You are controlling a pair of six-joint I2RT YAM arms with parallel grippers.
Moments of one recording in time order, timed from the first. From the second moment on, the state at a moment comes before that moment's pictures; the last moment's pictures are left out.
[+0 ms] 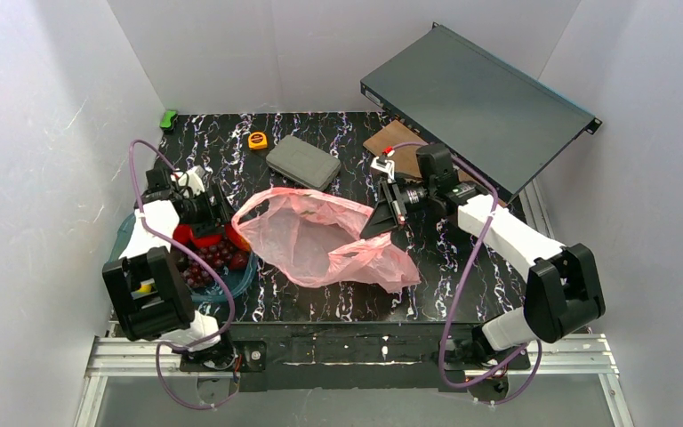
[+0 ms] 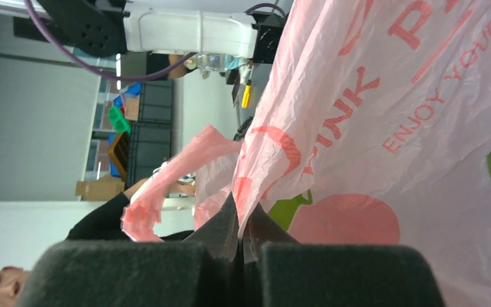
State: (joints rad) left arm 0.33 1.45 0.99 -0.70 0.58 -0.04; right arm 0.49 1.44 1.07 -0.29 -1.30 0.63
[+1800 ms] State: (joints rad) left arm -0.64 1.15 0.74 -0.23 0.38 0.72; right arm 0.49 1.53 0.97 -0.12 -1.27 0.78
